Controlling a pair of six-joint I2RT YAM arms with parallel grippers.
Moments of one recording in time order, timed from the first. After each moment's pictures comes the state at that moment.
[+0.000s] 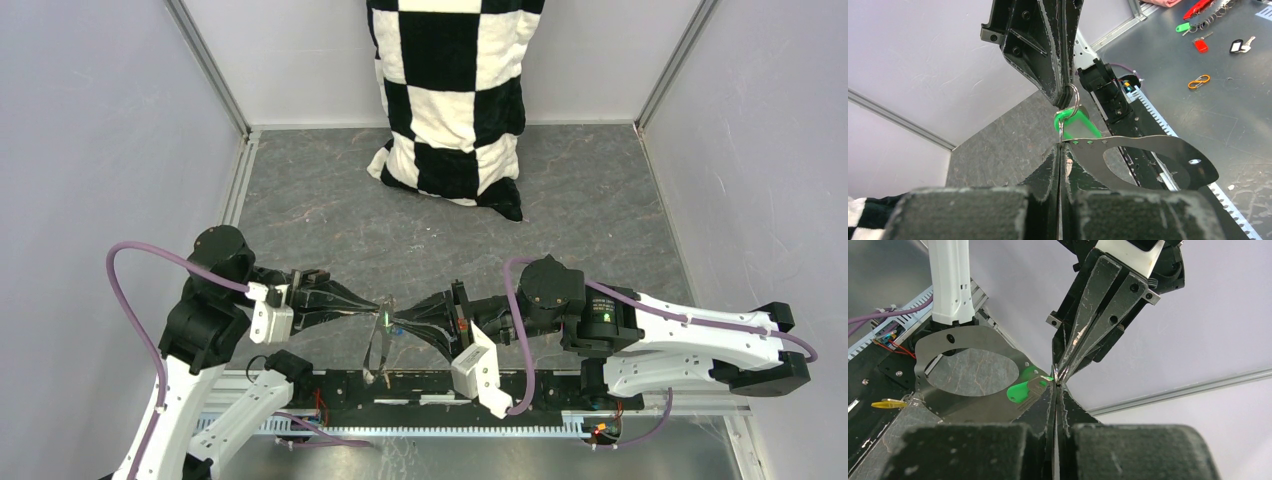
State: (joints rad) left arm -0.42 0.63 1.09 -0.59 1.39 0.70; right arm 1.45 1.05 1.19 -0.17 -0.29 -0.99
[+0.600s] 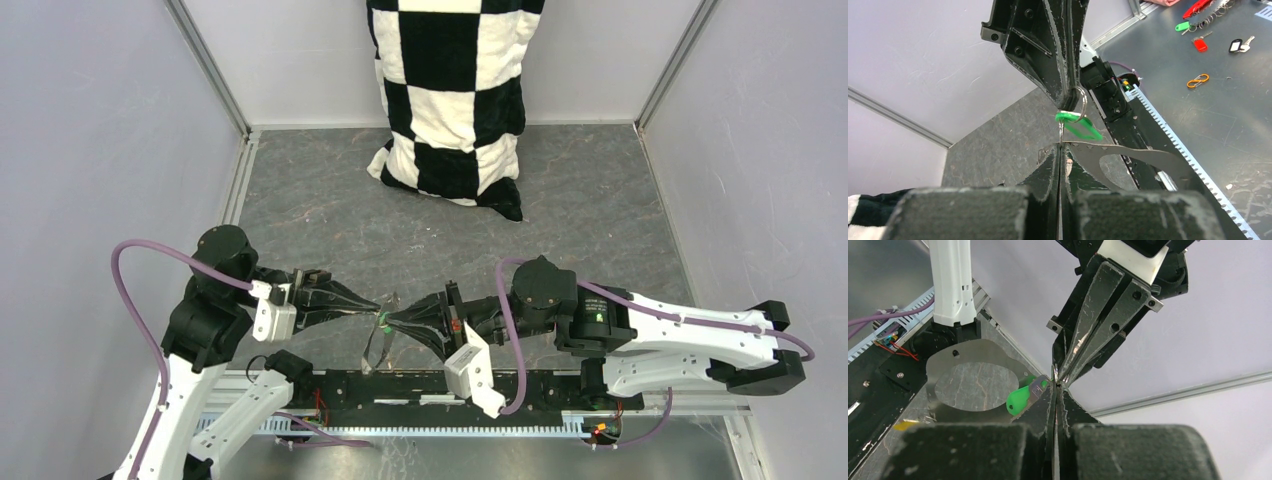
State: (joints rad) left arm -0.42 0.63 1.07 -0.59 1.39 0.70; right arm 1.45 1.06 1.19 -0.16 -0.29 -0.99
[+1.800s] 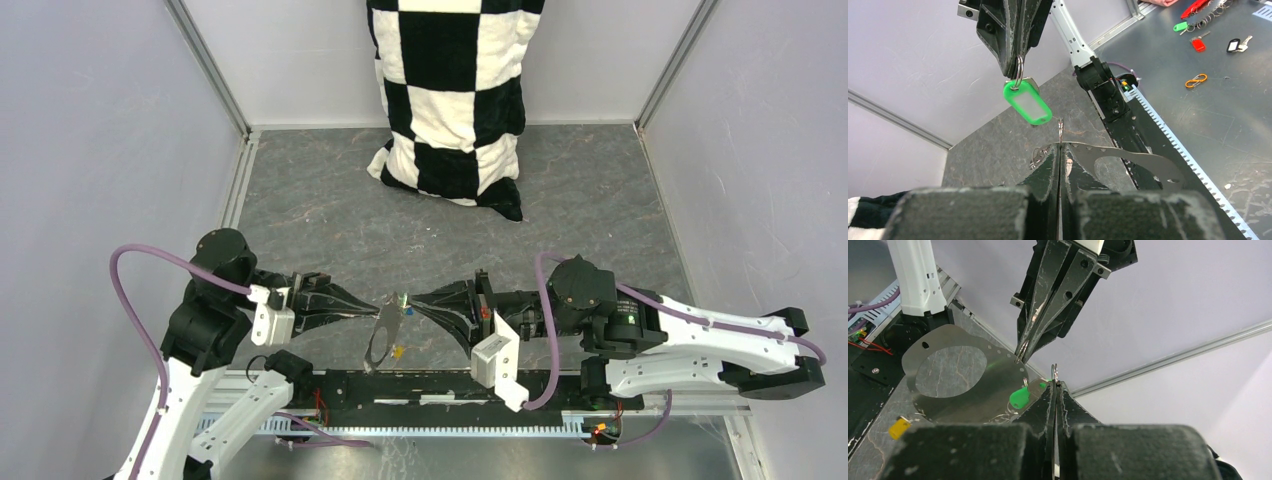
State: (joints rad) left arm -0.42 0.62 1.06 -0.59 1.39 0.70; right arm 1.45 0.96 1.17 -0.16 -0.17 -0.96
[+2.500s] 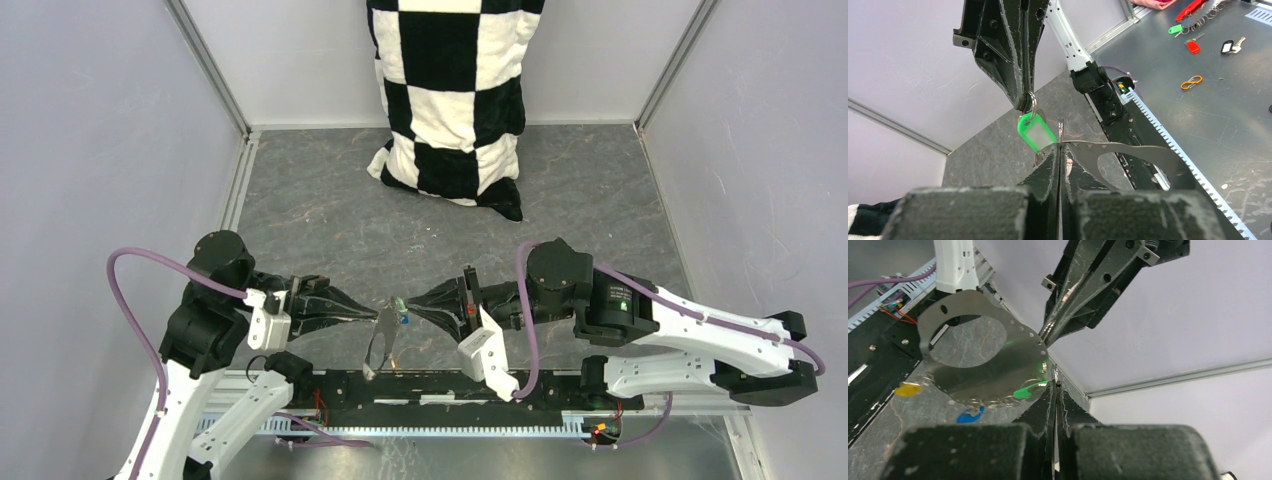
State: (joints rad) left arm -0.42 0.61 1.06 -0.59 1.41 0.70; right arm 1.36 1.03 1.26 -0.34 -0.33 -1.02
